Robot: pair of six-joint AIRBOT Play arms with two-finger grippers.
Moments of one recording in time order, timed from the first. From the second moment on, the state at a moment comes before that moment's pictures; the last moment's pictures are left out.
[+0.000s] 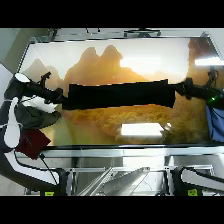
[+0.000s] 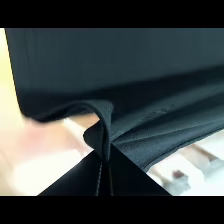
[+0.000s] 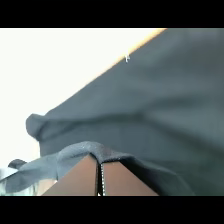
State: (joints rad) left arm 0.22 -1.74 1.52 1.01 -1.44 -1.31; right arm -0.38 -1.41 1.03 -0.31 1.02 1.01
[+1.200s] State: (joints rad) left arm 0.16 -2.07 2.03 1.05 -1.48 -1.33; right arm -0.37 -1.78 1.29 -0.55 0.97 0.96
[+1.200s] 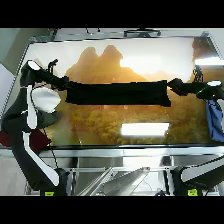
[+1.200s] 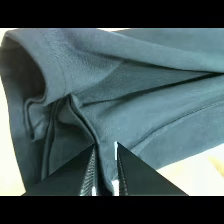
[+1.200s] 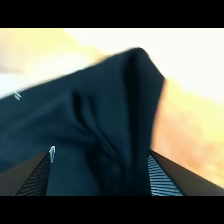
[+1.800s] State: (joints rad) left arm 0.18 -2.05 2.02 0.91 -1.54 -1.34; right arm -0.30 -1.87 1.30 -0.56 1.03 1.02
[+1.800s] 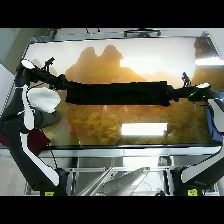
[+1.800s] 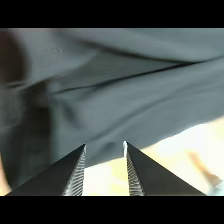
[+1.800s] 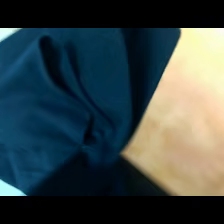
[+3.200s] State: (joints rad) left arm -0.52 -2.20 2.05 0.46 -0.98 -1.32; right arm -0.24 -1.59 1.67 -0.35 1.48 1.16
